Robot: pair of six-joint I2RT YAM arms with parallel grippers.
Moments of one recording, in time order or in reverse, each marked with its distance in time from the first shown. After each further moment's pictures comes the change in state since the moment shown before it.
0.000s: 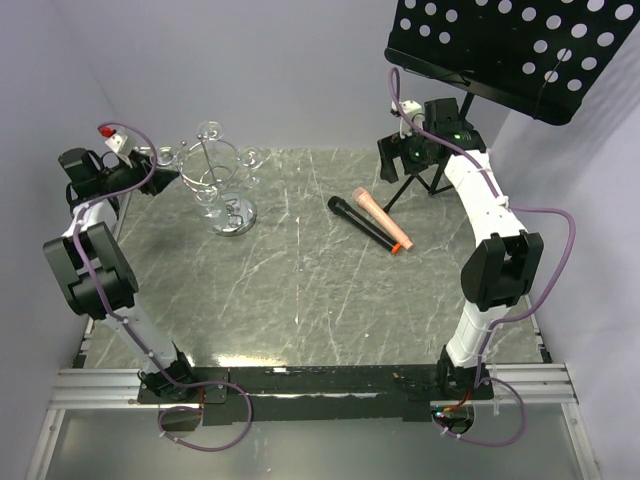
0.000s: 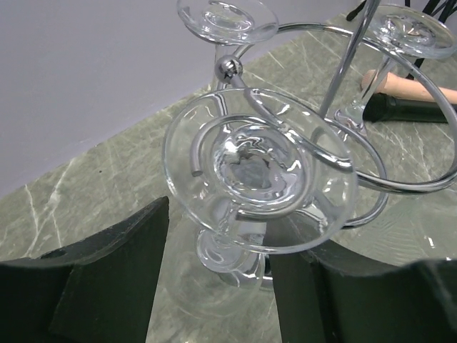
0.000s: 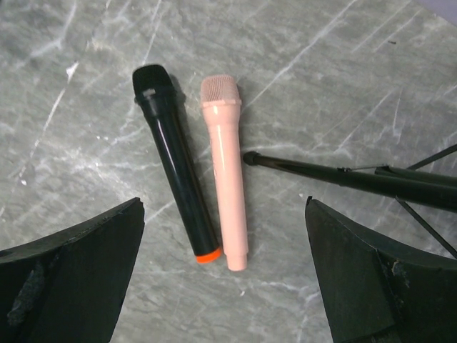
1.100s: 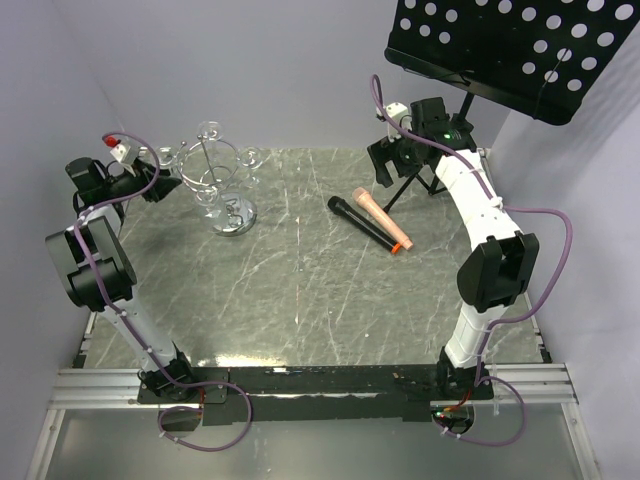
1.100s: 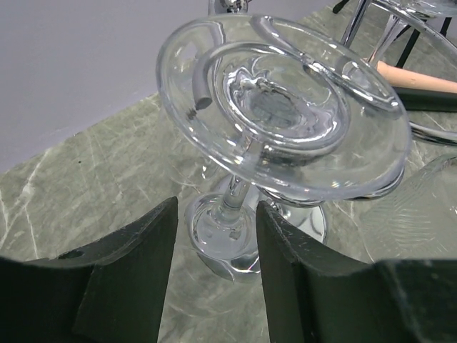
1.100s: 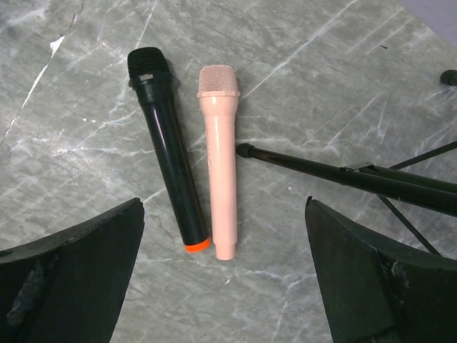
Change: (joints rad) left arm 0.002 0.082 -0.043 0.137 0.060 -0.045; right arm 0.068 0.000 0.033 -0.063 0.097 -0.083
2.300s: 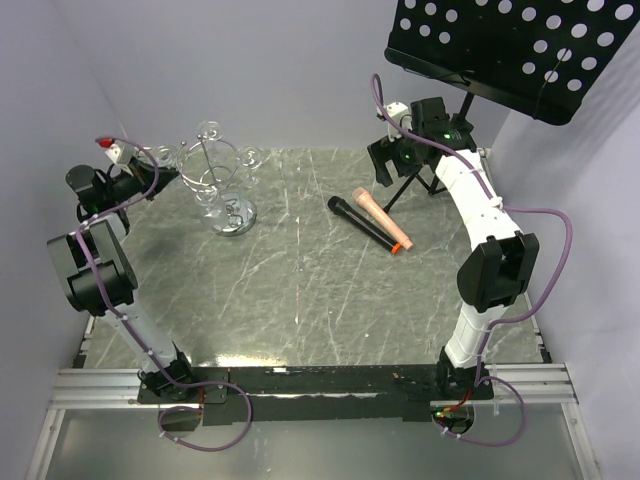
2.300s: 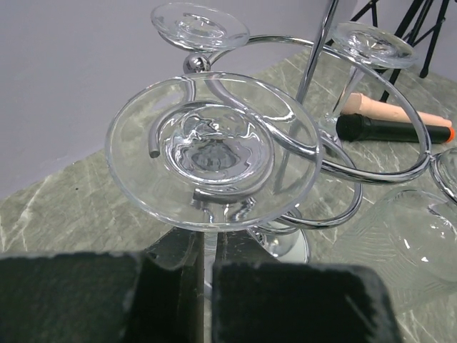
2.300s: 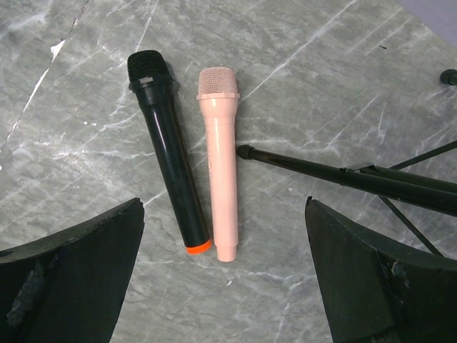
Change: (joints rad) left arm -0.001 -0.041 -0.116 0.423 -0.012 -0.339; right arm 0.003 0.000 0.000 0.005 0.002 0.011
